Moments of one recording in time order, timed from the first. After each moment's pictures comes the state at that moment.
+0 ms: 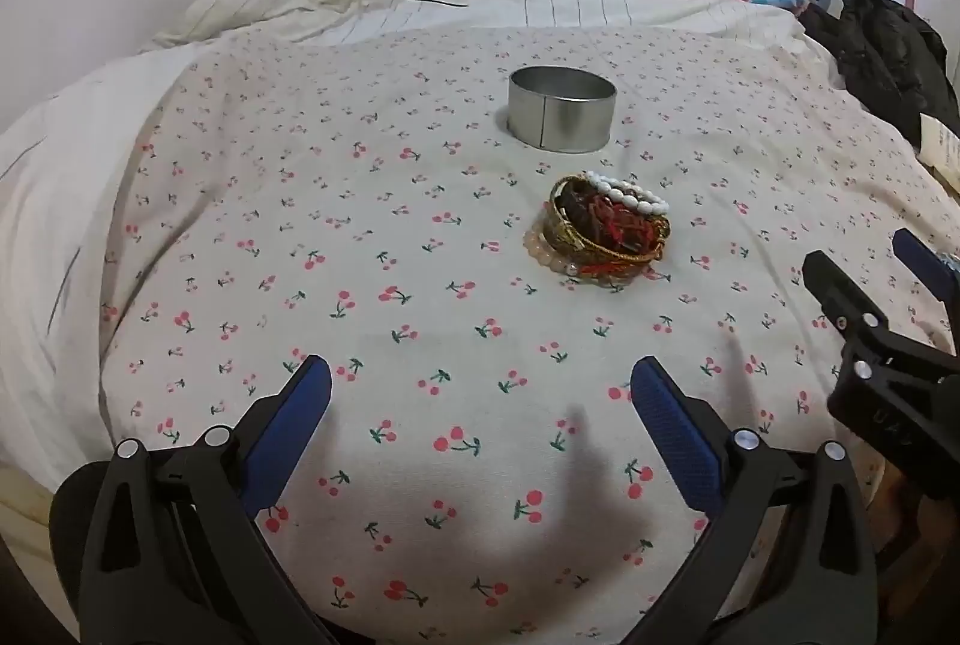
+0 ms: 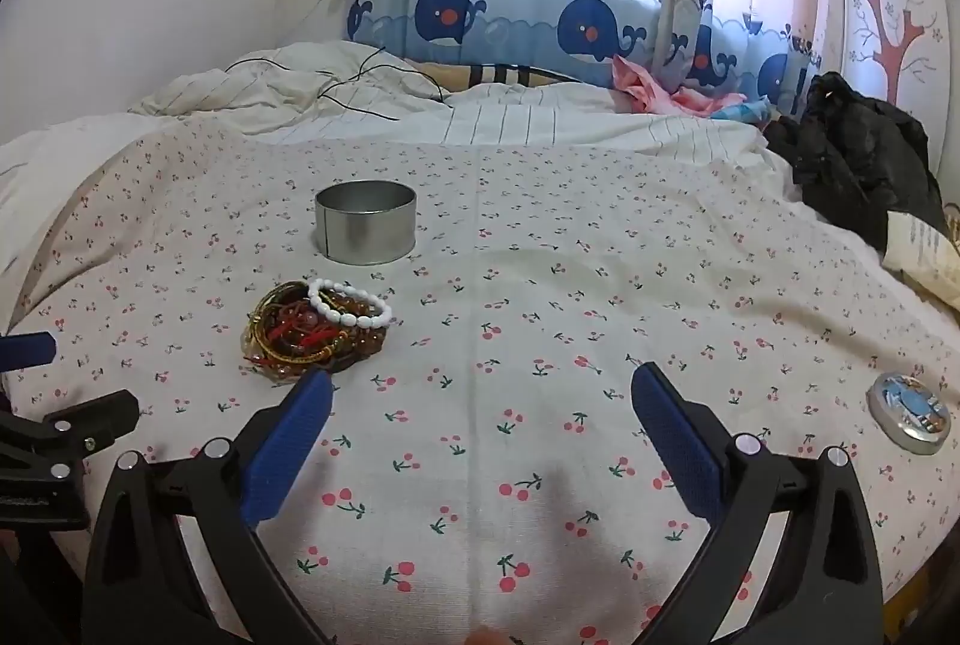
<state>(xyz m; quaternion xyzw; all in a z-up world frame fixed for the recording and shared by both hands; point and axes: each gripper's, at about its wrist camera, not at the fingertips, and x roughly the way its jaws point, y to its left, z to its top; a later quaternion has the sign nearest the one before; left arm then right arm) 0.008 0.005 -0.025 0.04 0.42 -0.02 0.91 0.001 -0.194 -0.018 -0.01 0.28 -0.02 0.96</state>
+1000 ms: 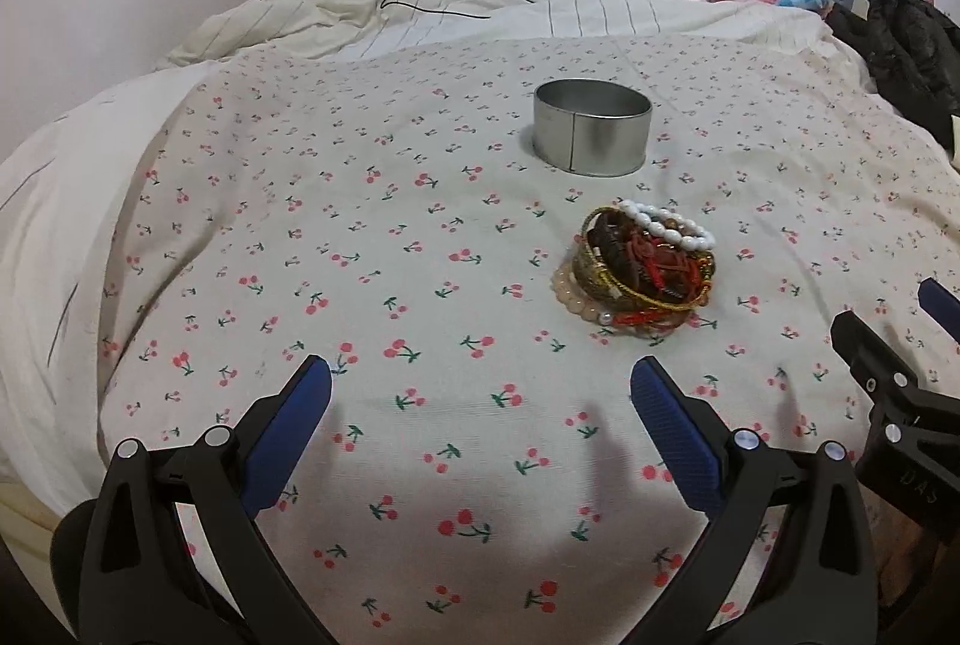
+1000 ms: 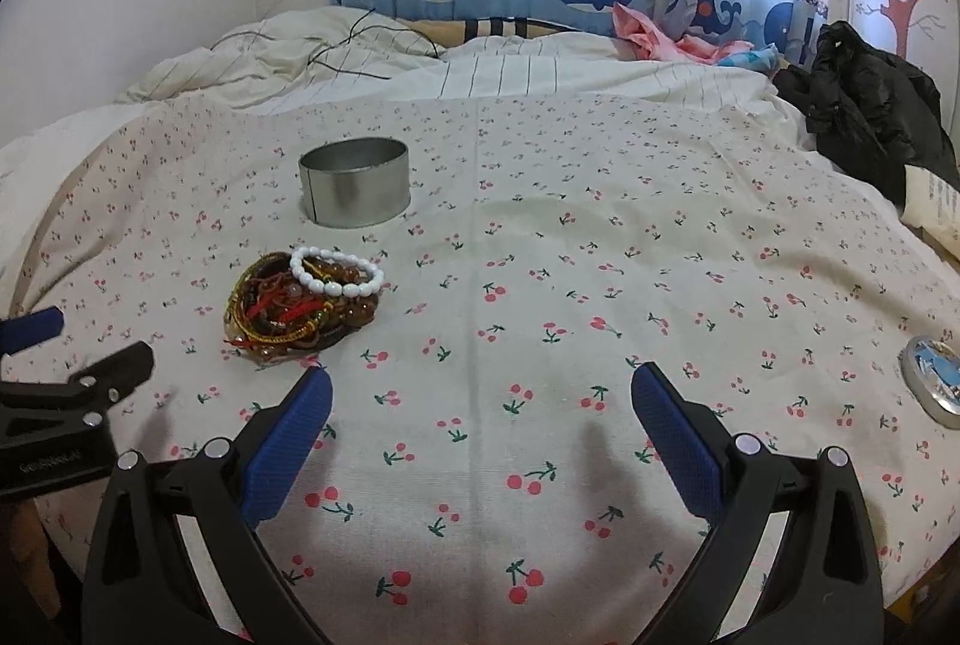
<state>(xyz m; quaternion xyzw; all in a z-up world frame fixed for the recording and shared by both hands) 0.040 0.004 -0.032 0.06 0.40 0.02 0.91 0.025 -0.199 -0.039 0.01 0.34 -0.02 0.94</state>
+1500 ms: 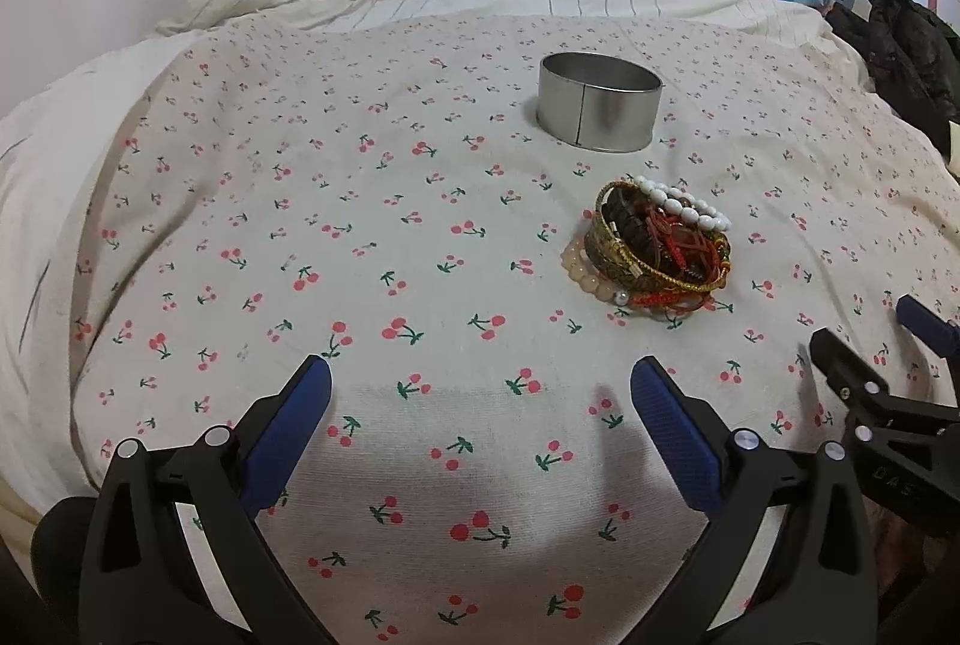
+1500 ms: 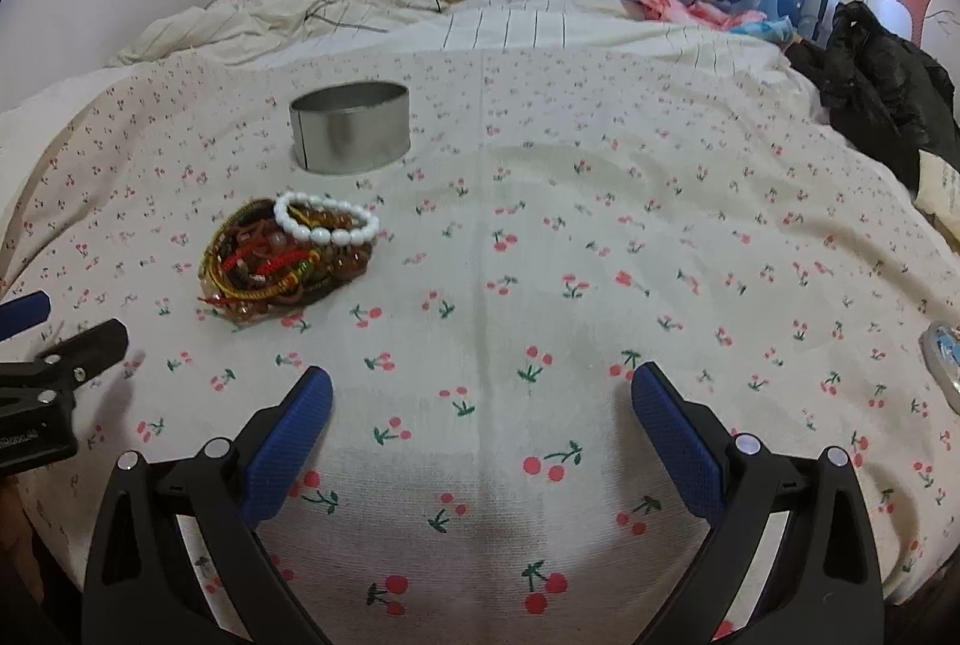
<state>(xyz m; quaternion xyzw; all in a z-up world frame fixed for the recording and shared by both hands) 0.048 0.015 -0.048 0.04 0.42 0.00 0.91 0.041 -0.196 -0.063 0.00 0.39 -0.02 0.92</state>
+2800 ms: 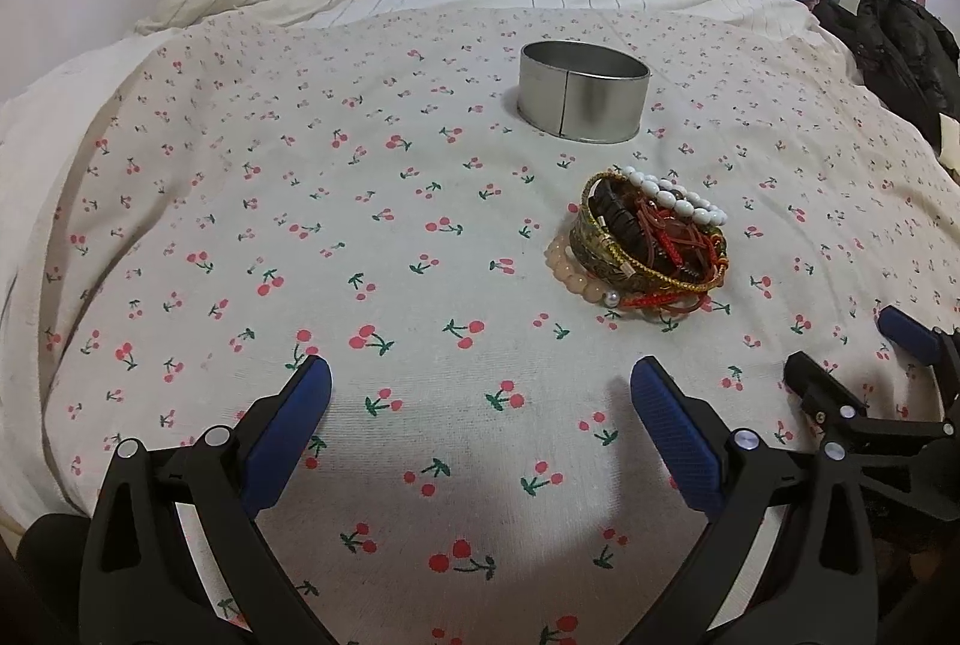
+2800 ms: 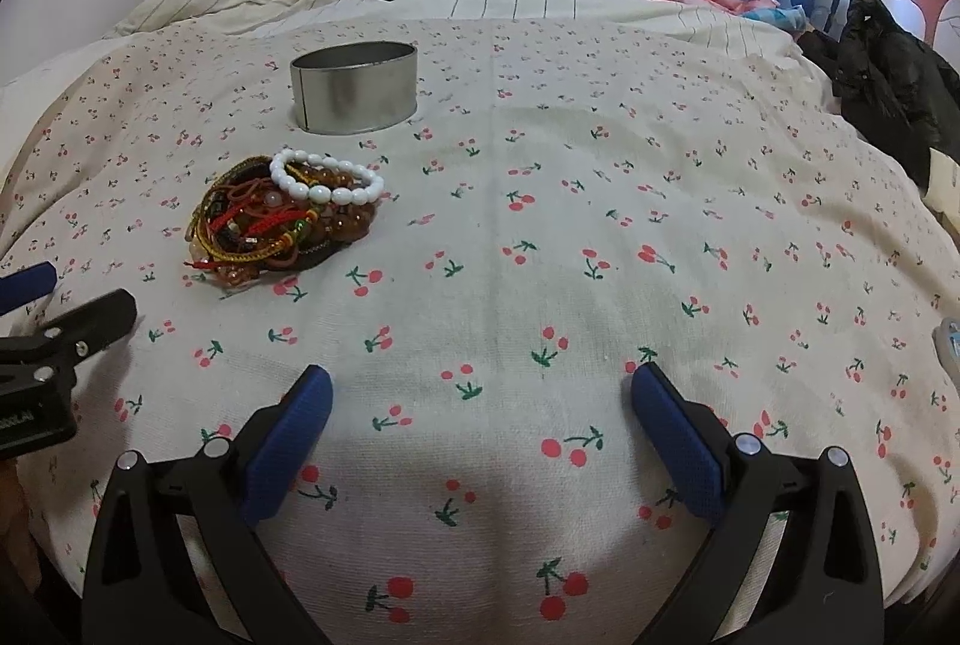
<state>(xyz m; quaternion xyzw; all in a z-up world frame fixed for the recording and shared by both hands) 0.059 0.012 -0.060 0.03 0.43 -0.02 0.90 0.046 -0.189 -0.074 -0.01 0.41 -0.01 0.91</state>
